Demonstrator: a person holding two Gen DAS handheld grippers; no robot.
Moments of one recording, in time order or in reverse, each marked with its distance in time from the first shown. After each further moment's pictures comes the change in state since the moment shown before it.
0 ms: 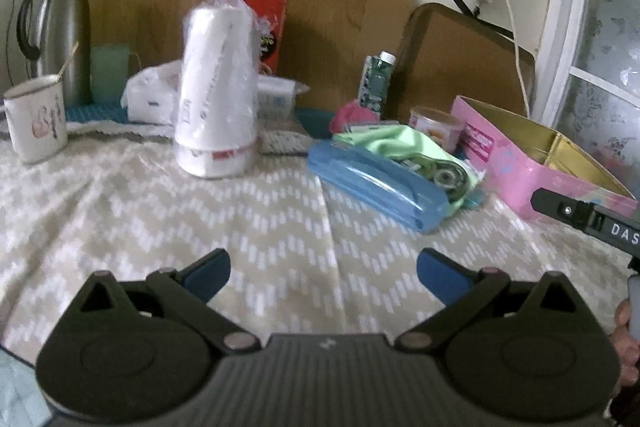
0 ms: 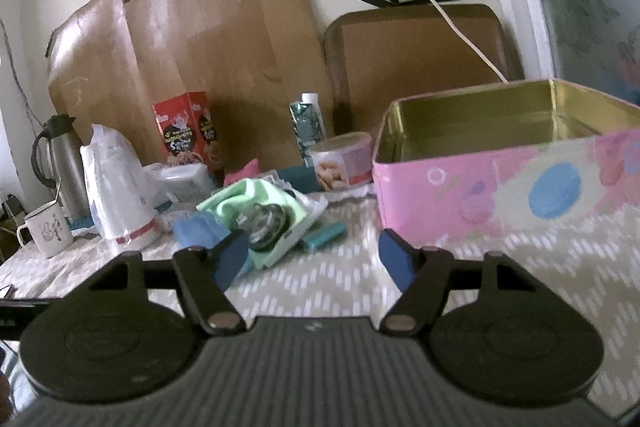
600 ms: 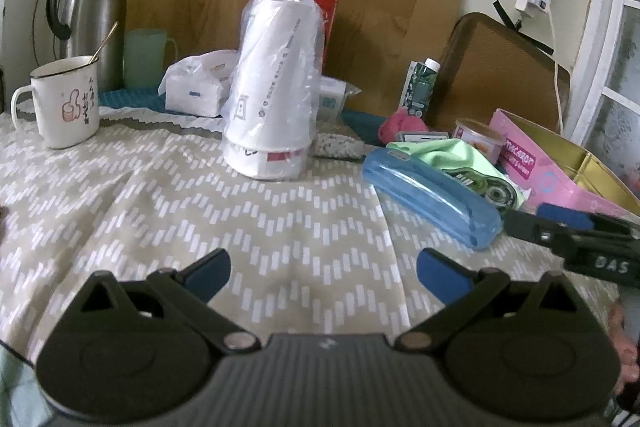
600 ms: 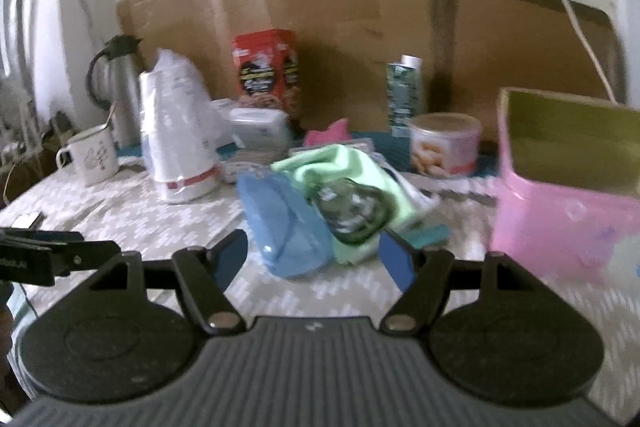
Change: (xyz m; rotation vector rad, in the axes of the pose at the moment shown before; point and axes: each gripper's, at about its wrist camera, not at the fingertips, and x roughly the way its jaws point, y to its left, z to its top) left arm 0.010 0.038 0.007 -0.099 0.072 0.045; right arm 0.052 0.046 0.010 -0.225 0.169 0.201
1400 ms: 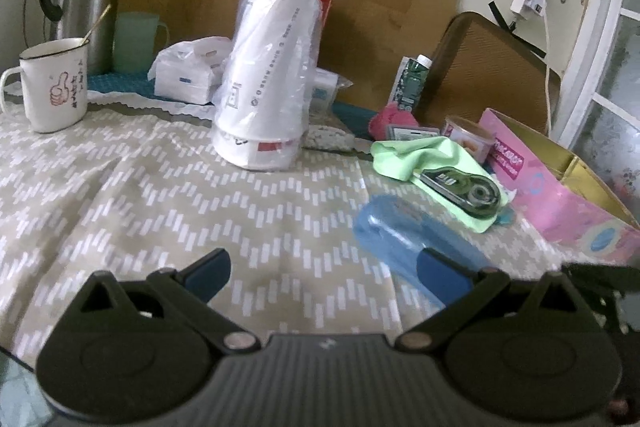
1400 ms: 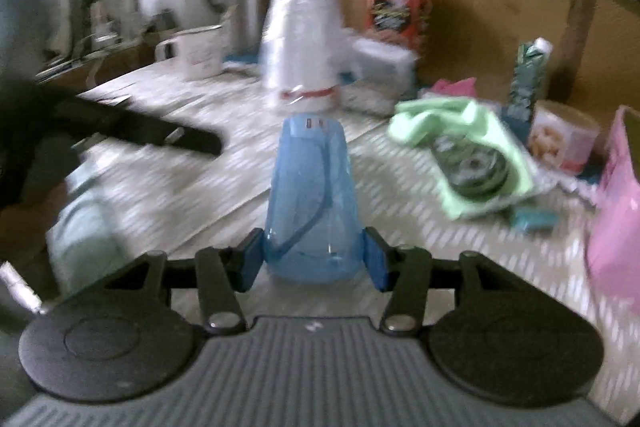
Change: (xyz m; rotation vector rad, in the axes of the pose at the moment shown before) left arm 0.003 0.004 0.001 -0.034 0.025 -0.064; right arm -0.004 0.025 -0.026 -0.253 0.181 0.286
